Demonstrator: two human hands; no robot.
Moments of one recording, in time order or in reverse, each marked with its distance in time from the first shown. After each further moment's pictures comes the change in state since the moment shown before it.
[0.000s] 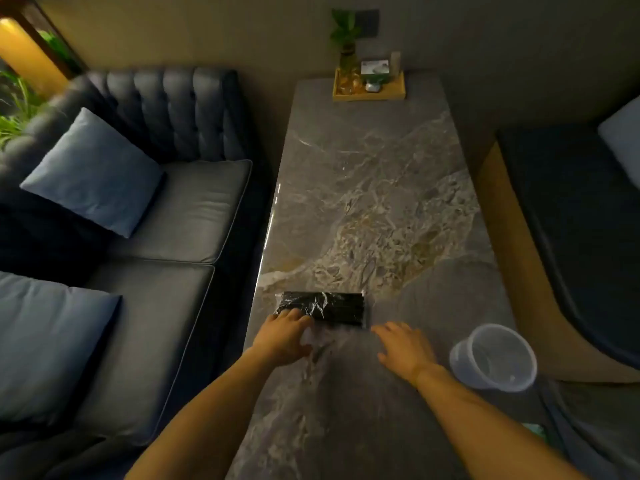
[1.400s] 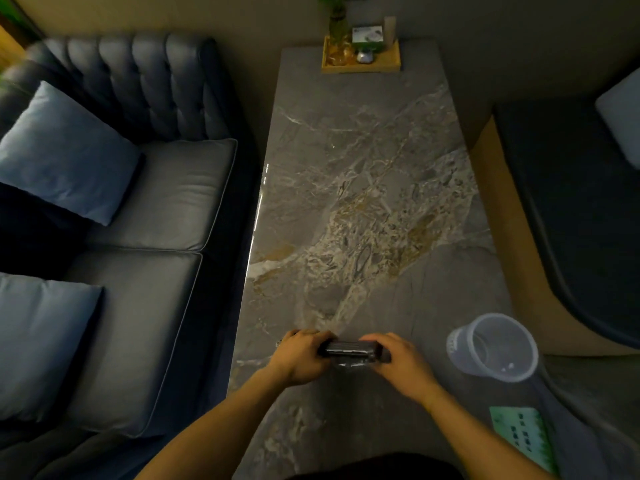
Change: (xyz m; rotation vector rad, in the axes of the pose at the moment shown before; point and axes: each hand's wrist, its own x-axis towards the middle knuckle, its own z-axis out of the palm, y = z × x) left_hand -0.004 0.039 0.040 -0.319 0.032 0.112; right_hand -0.025 0.003 0.046 0.776 0.176 -0.013
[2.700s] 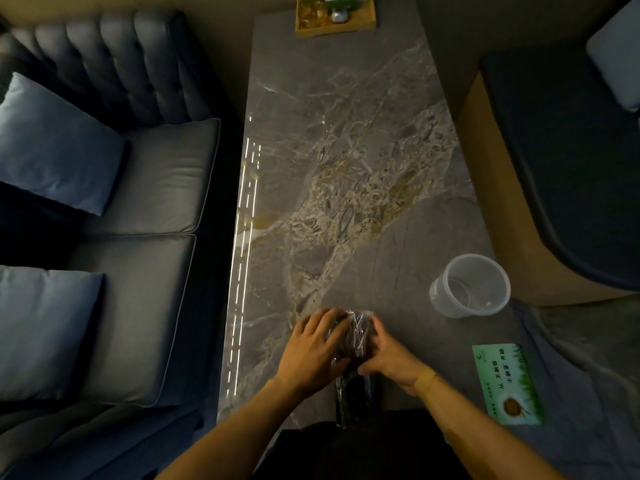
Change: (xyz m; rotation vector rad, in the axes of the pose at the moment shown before) left_hand -0.058 0.054 0.059 0.357 0.311 0.259; right_hand -0.058 0.018 0.032 0.814 -0.300 0.262
